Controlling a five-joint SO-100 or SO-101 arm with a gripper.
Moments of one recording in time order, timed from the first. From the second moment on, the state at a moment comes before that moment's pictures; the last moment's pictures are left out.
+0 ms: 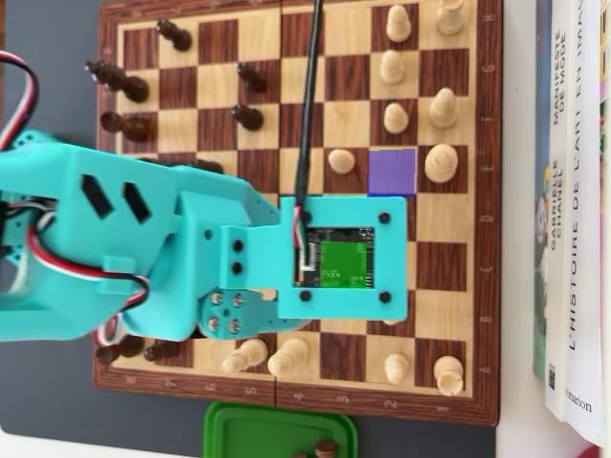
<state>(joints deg) 8.9 107.8 106.3 55.6 79.3</state>
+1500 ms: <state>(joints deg) 0.9 174.0 167.2 -44.0 80.3</state>
